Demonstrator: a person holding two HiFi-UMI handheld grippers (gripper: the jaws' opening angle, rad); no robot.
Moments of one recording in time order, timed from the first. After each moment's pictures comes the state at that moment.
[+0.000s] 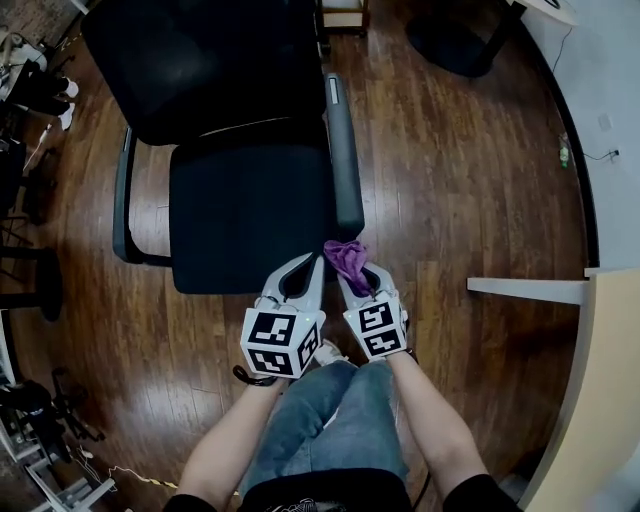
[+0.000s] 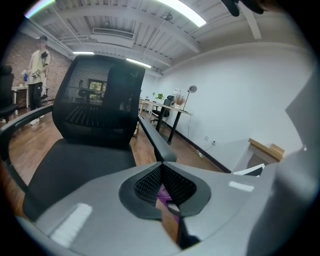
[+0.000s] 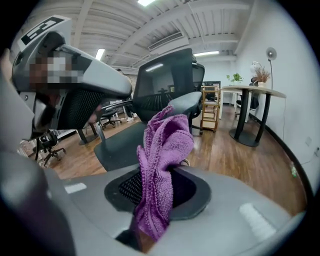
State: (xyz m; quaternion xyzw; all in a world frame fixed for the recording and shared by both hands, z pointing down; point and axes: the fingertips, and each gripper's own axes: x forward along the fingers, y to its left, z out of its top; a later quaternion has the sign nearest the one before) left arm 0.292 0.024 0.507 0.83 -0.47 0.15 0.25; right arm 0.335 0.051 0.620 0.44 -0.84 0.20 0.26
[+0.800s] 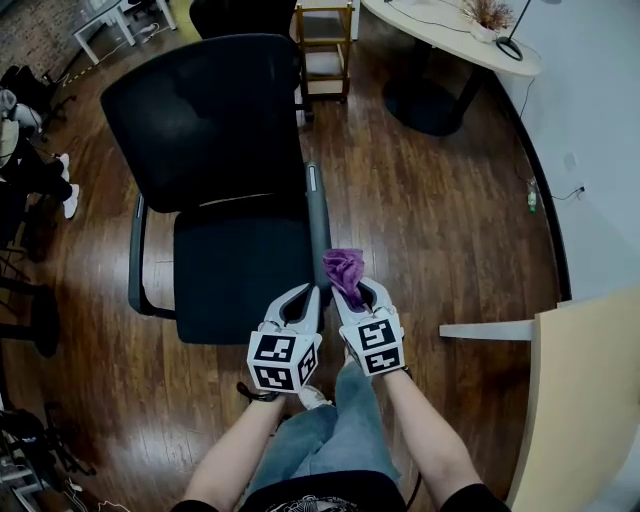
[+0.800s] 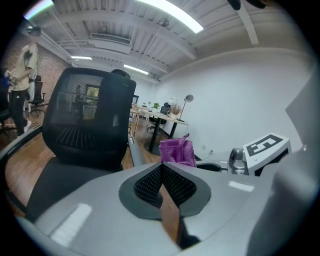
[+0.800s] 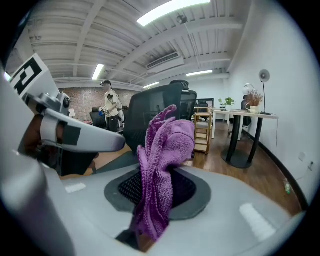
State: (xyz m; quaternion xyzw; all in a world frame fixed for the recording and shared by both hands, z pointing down) left arm 0.330 -0.021 0.423 0.84 -0.47 0.13 0.24; right arm 0.378 -0.027 0.462 0.48 -0.84 0.15 0.19
